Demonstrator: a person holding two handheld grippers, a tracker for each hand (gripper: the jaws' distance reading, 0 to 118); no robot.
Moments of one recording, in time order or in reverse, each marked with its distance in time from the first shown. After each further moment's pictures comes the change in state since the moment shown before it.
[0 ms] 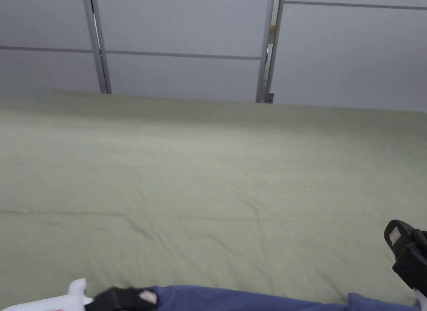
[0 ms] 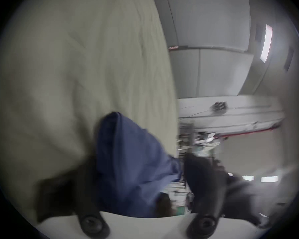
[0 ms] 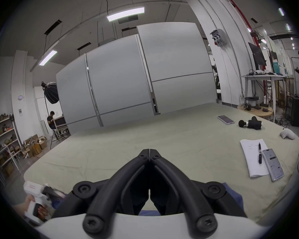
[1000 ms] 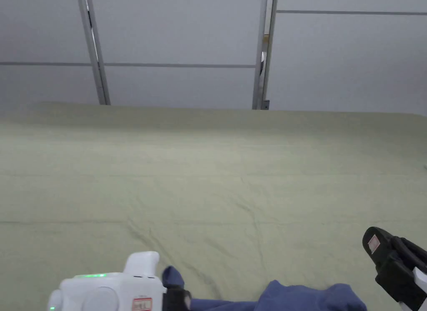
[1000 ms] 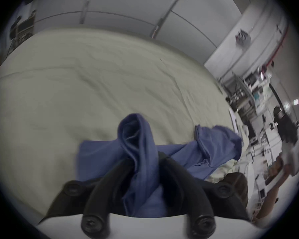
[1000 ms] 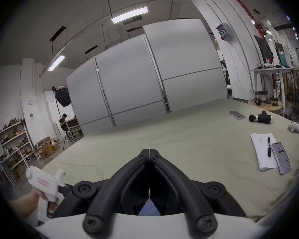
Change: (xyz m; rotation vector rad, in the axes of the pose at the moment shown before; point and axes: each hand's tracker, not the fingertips) left arm 0.143 -0.043 -0.092 -0.029 0.431 -0.661; right arm -0.012 0.005 0.025 -0.019 0.104 -0.039
